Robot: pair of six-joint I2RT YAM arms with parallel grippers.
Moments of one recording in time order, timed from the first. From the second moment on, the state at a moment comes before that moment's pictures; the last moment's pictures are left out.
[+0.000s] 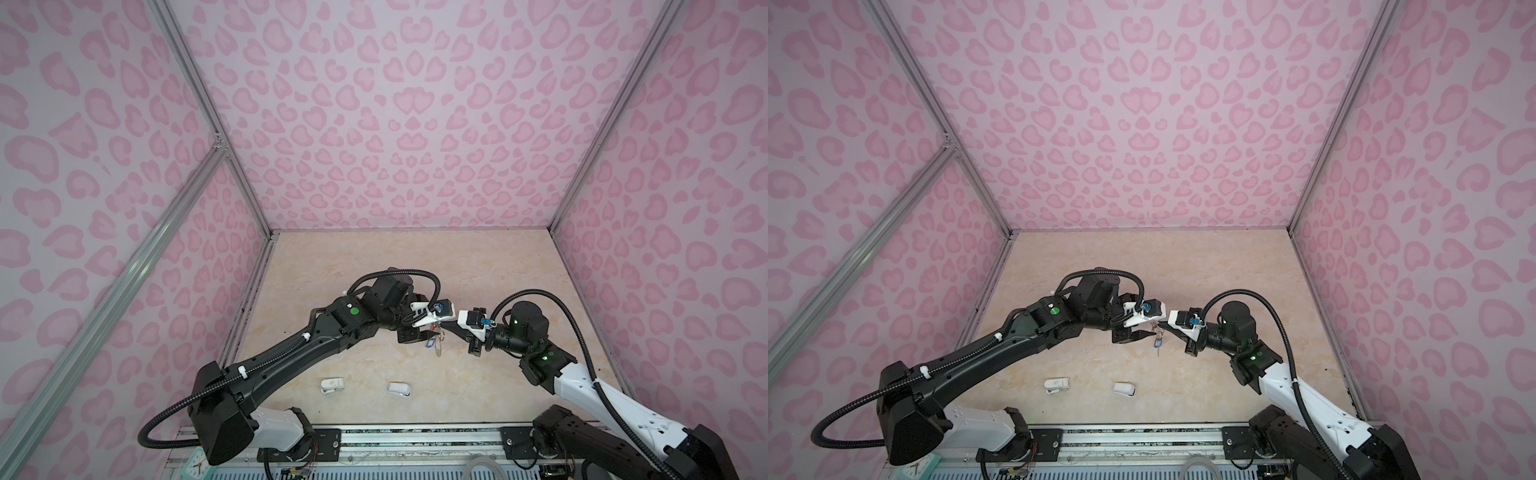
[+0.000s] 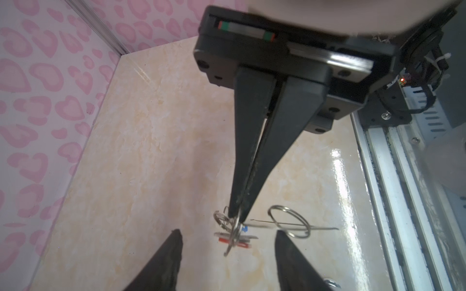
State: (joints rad) left arm -0.84 1.35 1.17 -0.52 0.35 0.61; right arm 0.52 0.95 0.46 0.28 -0.72 -0.39
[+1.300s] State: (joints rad) left arm -0.83 1.37 1.23 -0.50 0.46 0.56; right arm 0.53 0.92 0.46 0.39 -0.65 -0.44
